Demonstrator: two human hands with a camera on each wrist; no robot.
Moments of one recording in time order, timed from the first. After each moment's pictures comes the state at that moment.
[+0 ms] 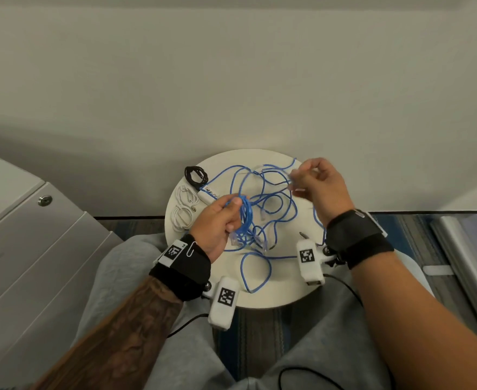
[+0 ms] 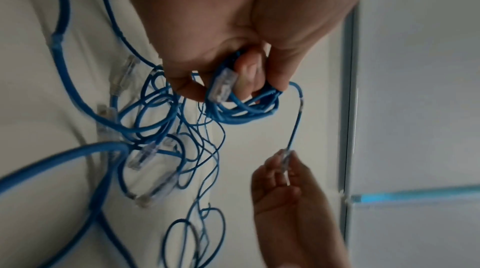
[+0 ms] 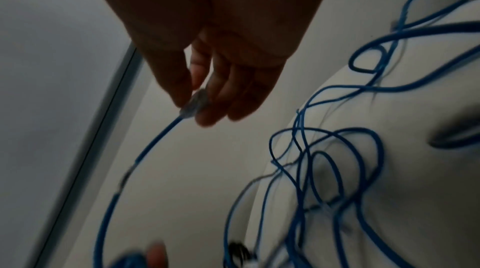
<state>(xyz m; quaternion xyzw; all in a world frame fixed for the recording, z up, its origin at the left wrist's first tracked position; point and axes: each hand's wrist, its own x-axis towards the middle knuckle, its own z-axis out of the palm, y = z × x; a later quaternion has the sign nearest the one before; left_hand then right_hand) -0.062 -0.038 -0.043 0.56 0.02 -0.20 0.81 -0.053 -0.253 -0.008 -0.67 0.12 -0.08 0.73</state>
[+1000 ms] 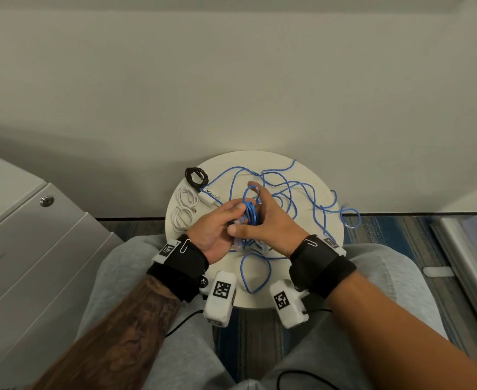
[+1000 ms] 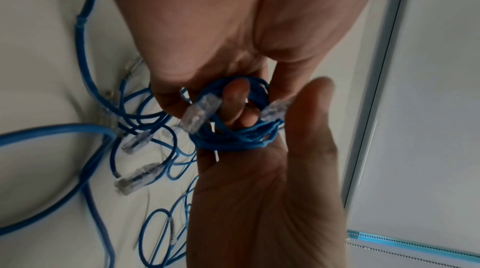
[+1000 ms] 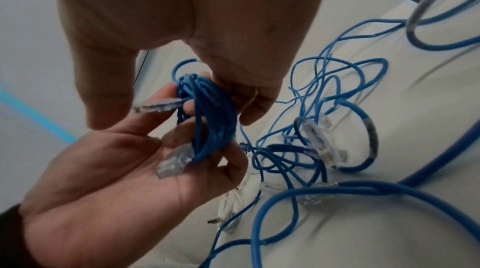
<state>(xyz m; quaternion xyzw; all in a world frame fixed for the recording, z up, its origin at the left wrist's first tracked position) -0.064 -0.031 -0.037 0.42 0.02 -0.34 0.84 -0.081 -0.187 -0.035 -0.70 -0.05 0.16 0.70</state>
